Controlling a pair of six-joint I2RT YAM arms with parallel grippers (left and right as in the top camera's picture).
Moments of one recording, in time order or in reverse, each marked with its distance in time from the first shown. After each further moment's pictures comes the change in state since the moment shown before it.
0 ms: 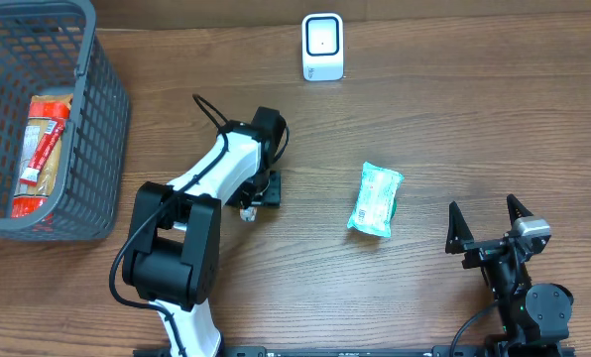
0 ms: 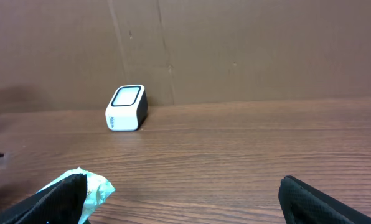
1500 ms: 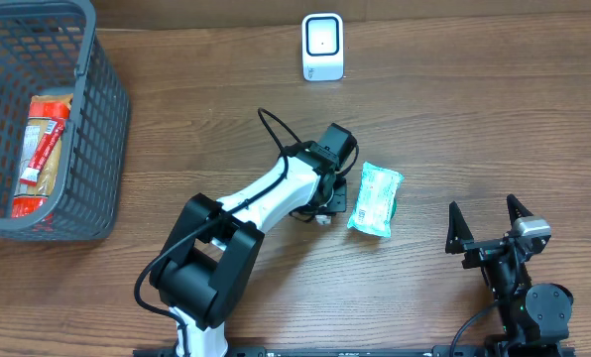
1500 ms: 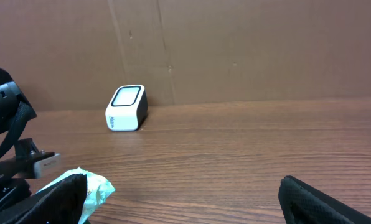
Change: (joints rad) left arm -0.304 -0.010 -0.016 0.246 0.181 -0.278; right arm 0.000 0.000 0.000 0.000 0.000 0.000
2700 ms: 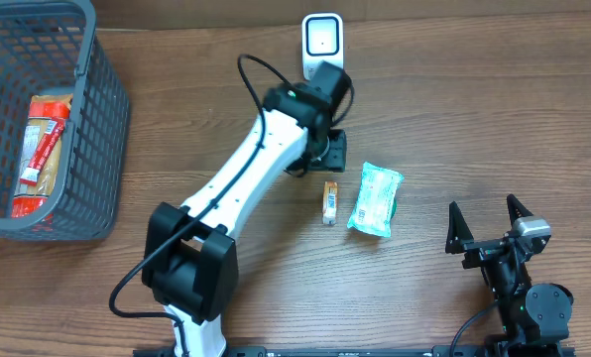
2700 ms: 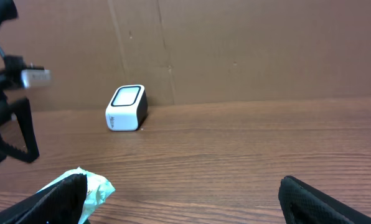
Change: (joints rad) left arm 0.098 0.000 0.459 -0.407 0.067 0.164; right arm 0.000 0.000 0.000 0.000 0.000 0.000
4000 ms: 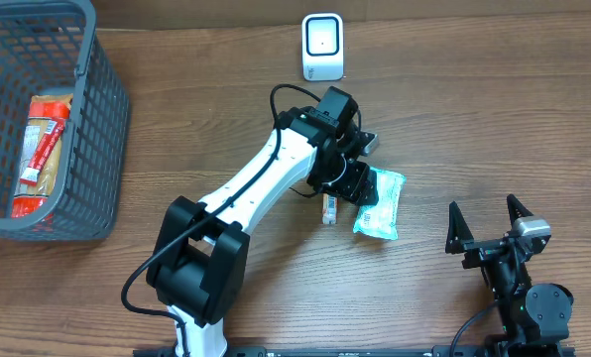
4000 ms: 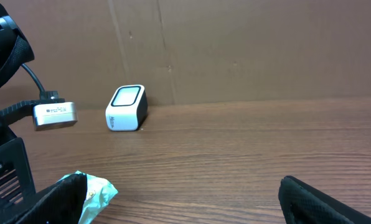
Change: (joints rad) left arm -0.061 0.002 -0.198 0.180 0.377 0.298; right arm 0.000 0.000 0.000 0.000 0.000 0.000
